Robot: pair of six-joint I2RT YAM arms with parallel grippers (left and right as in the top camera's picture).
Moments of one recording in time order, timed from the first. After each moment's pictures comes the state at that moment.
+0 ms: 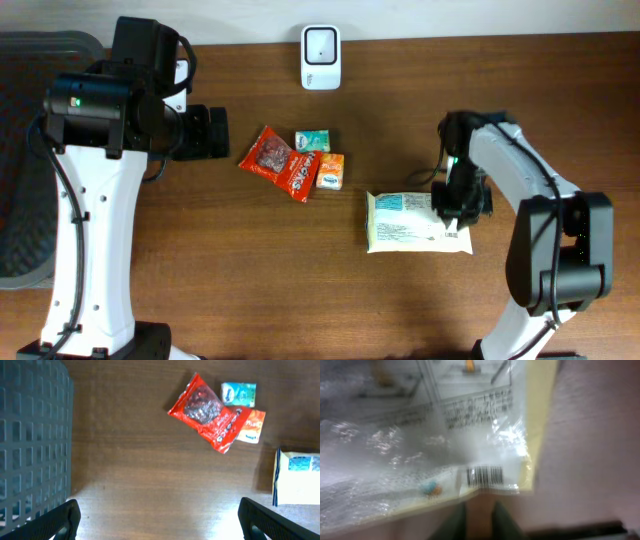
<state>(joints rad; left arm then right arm) -0.15 1.68 2.13 -1.63 -0.07 -0.20 0.07 1.93 1.39 -1.34 0.00 0.27</state>
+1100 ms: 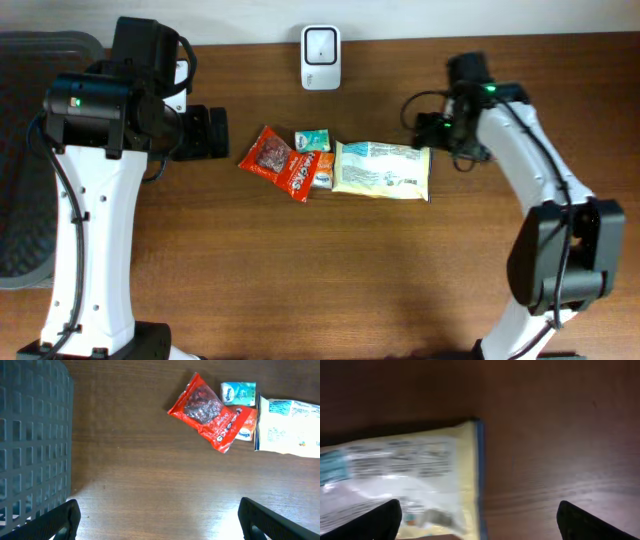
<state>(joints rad) -0.15 1.68 2.13 -1.63 -0.06 -0.20 0.05 1.93 1.56 -0.96 -0.04 0.31</state>
